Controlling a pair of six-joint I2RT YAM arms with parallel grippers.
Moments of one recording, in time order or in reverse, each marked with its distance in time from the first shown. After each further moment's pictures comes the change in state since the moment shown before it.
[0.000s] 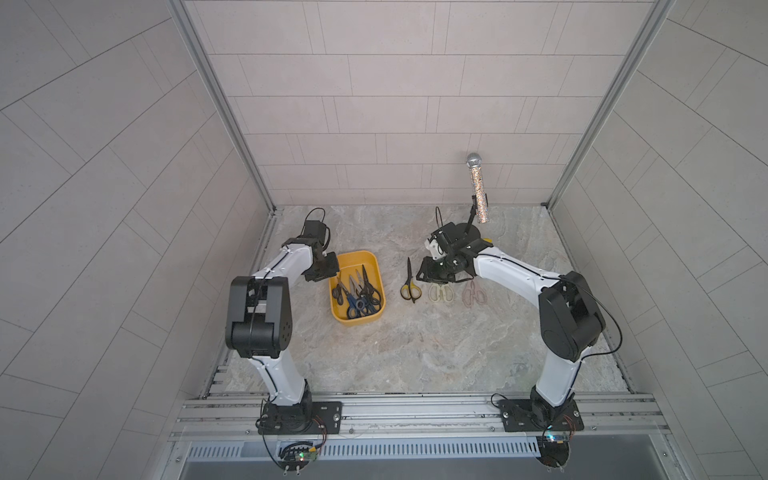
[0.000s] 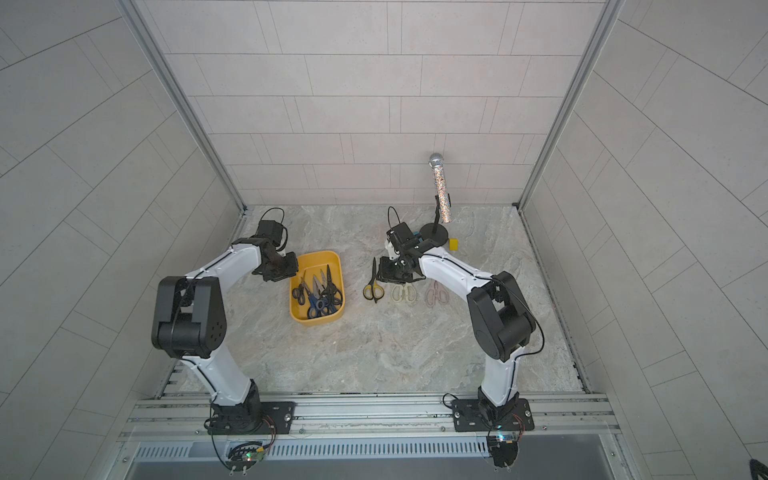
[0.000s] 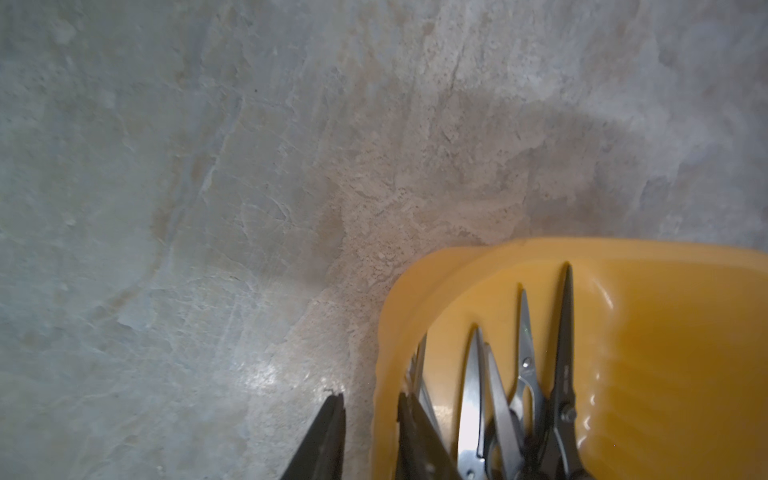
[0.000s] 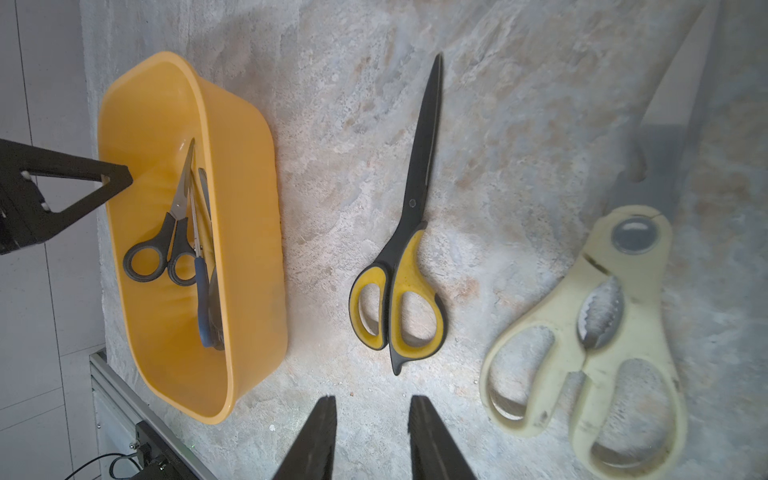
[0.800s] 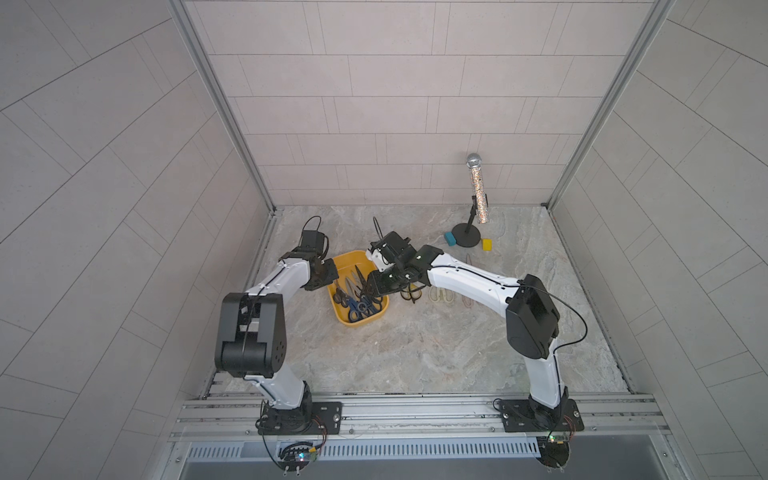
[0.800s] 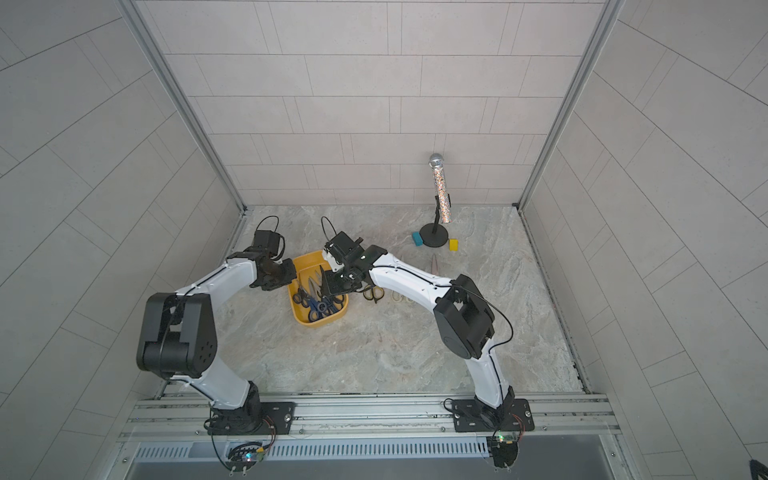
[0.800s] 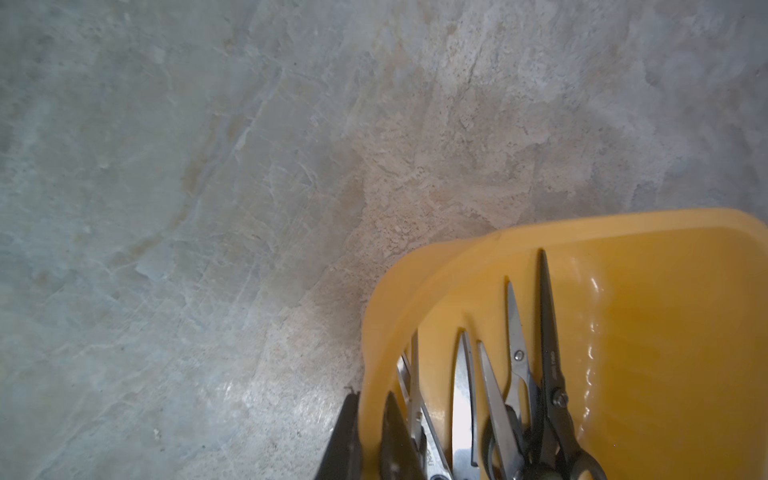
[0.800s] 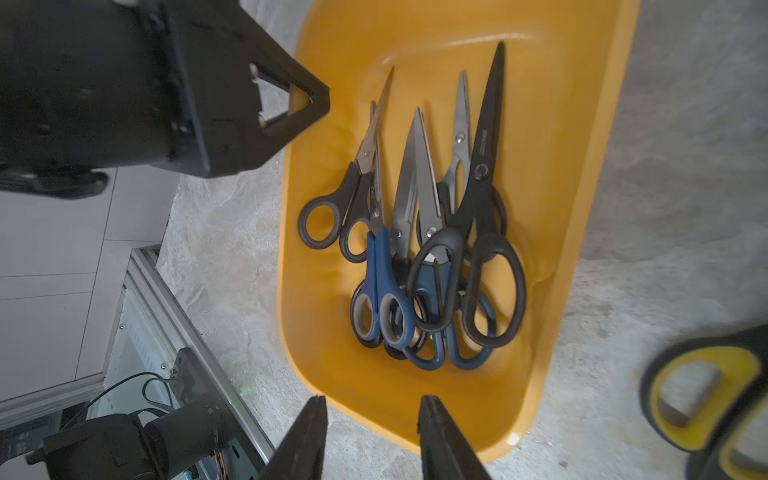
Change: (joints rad) left arm -0.005 -0.193 -0.230 0.168 -0.030 -0.087; right arm 0.316 0.234 0.377 -0.069 0.003 -0.033
